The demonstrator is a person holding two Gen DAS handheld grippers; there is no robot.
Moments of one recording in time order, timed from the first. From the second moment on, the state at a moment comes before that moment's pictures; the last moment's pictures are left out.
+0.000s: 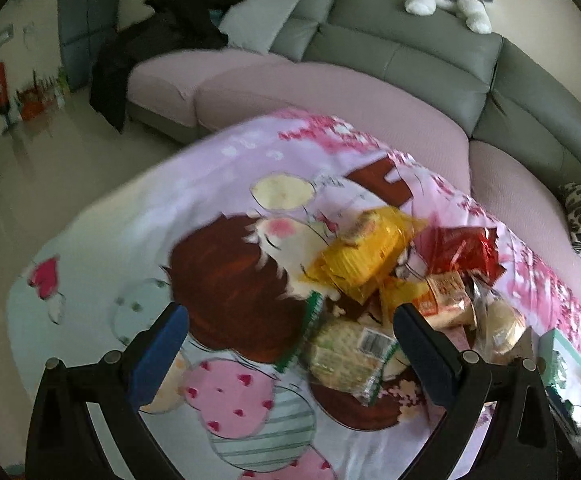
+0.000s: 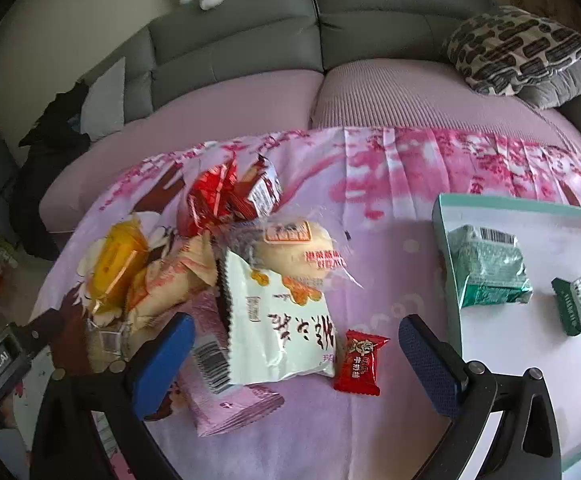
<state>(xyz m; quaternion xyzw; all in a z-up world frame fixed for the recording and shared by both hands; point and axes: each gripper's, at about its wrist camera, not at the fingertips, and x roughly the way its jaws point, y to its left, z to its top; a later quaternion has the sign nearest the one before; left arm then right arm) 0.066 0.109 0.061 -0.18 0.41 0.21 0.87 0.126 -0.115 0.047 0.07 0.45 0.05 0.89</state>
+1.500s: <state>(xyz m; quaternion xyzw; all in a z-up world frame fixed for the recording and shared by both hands) 0.100 0.069 0.000 -0.13 0.49 0.16 0.85 0.130 -0.130 0.043 0.11 0.44 0.06 0.89</state>
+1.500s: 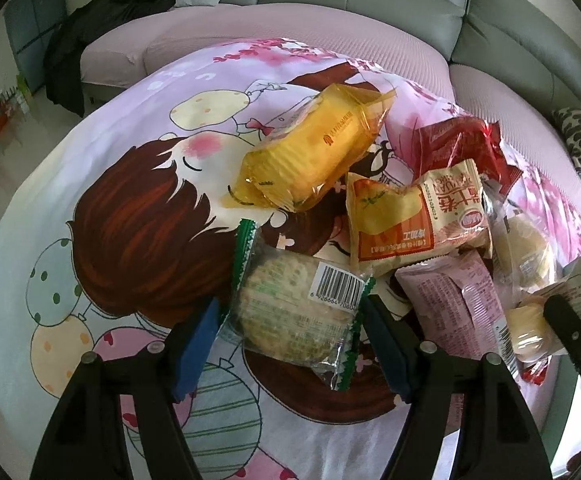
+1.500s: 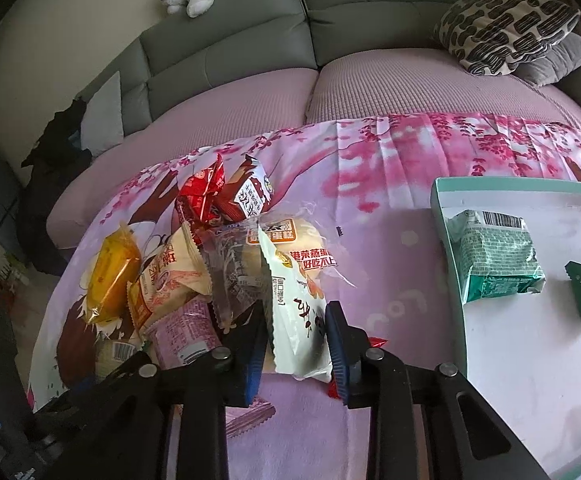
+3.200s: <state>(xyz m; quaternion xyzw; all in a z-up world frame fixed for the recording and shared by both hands) 0.081 -0.016 0.101 -0.10 0.37 0.05 0.92 0.088 -0.221 0.122 0.16 0.35 -0.03 0.92</state>
